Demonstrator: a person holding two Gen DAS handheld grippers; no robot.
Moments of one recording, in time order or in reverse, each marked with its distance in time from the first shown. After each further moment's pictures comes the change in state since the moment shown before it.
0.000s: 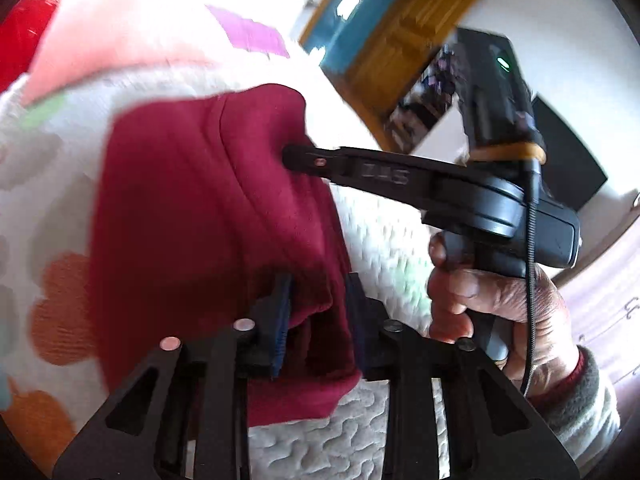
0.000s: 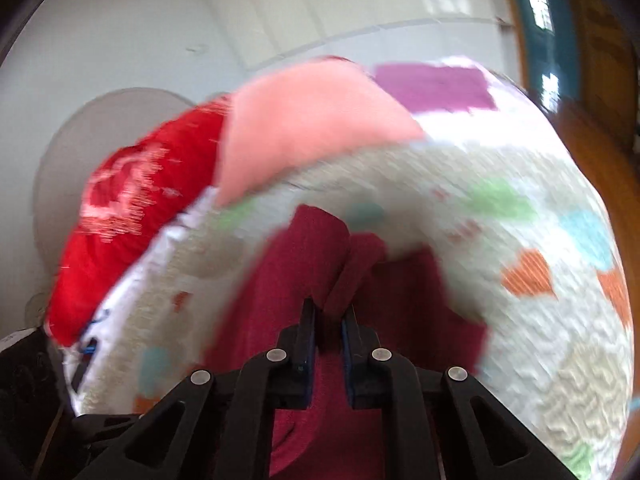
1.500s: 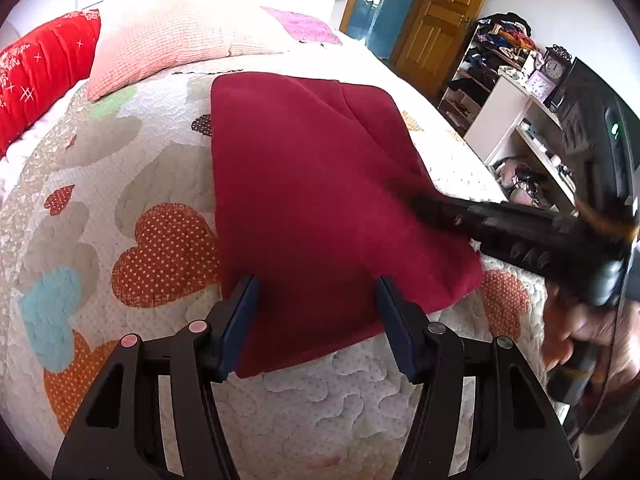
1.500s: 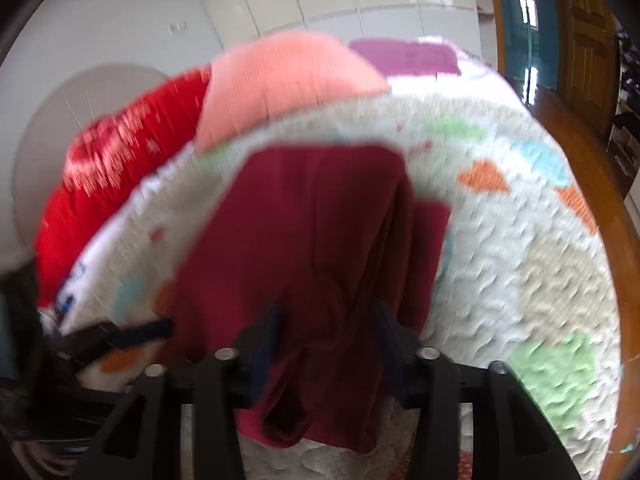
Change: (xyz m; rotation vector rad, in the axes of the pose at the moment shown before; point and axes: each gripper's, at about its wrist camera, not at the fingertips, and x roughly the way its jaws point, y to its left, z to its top) left arm -0.023 0.037 -0.041 0.071 -0.013 0.262; right arm -0.023 0.011 -0.085 -0.032 0.058 -0.099
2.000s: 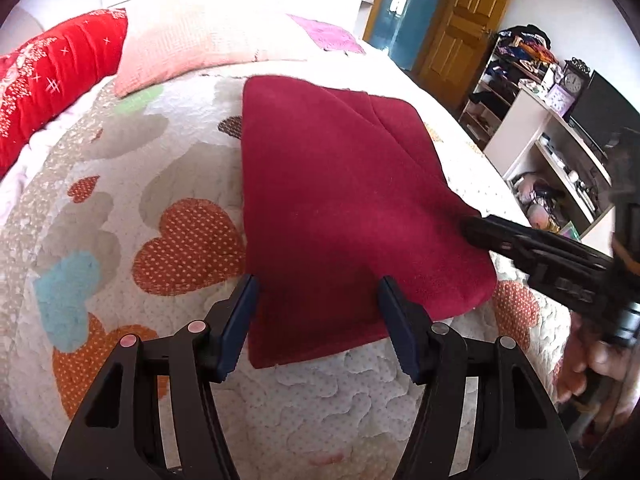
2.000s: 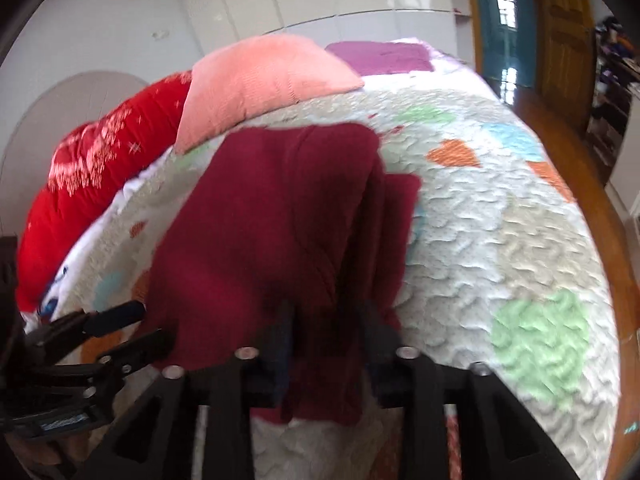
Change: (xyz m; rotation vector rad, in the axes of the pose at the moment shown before) left arm -0.008 0.004 -0.004 -0.056 -0.042 0.072; right arm -0.023 -0.009 -0.026 0.060 -0.065 -0.065
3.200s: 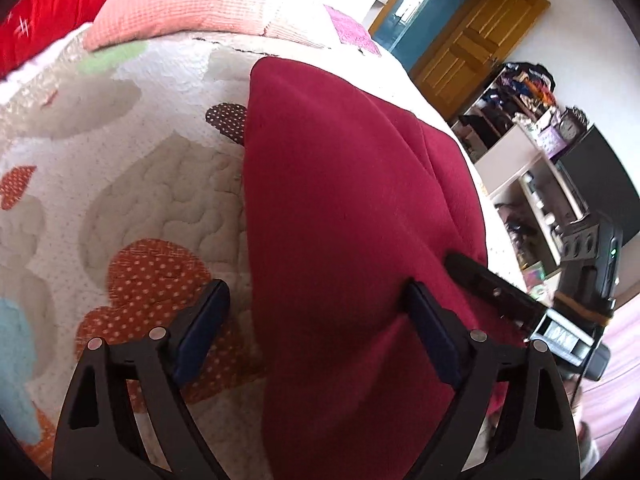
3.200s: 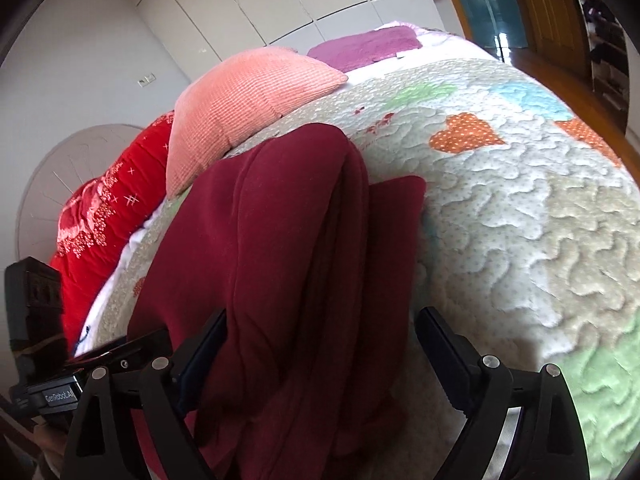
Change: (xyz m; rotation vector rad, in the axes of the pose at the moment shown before) left arm 0.069 0.045 0.045 -0.168 0.057 -0.181; right arm 0.075 -0.041 0.030 0.170 -0.021 0.167
